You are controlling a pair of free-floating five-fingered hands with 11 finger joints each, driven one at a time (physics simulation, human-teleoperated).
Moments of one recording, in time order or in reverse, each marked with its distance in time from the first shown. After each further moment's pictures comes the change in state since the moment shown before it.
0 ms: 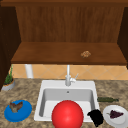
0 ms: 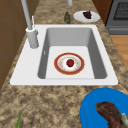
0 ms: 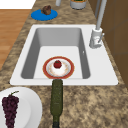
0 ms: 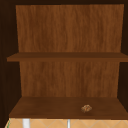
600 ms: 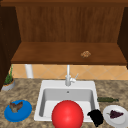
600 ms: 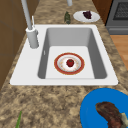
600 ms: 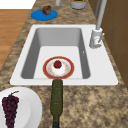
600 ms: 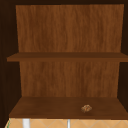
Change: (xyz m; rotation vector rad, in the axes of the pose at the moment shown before) left hand -0.001 -0.007 0.086 -0.019 0.001 0.028; right hand 0.000 0.000 0.000 0.000 0.000 0.000
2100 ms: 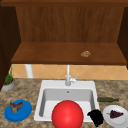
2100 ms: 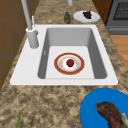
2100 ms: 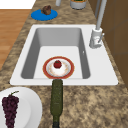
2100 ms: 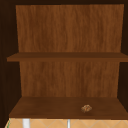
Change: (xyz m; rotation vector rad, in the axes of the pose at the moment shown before) left hand 0.030 -0.122 0.114 -0.050 -0.010 0.020; right hand 0.000 0.000 0.000 0.000 0.000 0.000
